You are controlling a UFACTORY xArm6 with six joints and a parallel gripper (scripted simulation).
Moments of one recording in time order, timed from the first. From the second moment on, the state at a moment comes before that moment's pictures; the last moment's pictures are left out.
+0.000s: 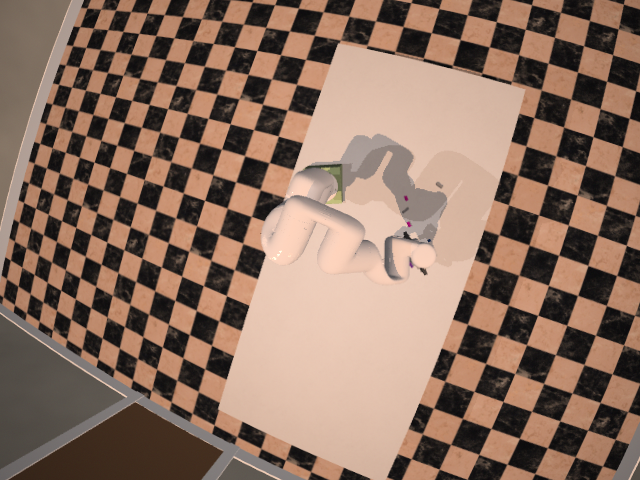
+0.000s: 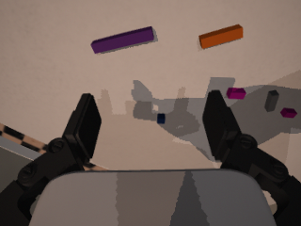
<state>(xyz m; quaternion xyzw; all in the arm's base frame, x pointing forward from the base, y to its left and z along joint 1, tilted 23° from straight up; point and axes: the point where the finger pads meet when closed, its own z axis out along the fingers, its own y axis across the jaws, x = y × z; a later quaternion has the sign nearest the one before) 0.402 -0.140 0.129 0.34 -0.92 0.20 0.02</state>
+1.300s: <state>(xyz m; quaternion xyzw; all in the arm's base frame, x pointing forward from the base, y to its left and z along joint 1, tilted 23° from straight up) 0.433 -0.078 0.107 0.55 -0.81 0.19 0.06</state>
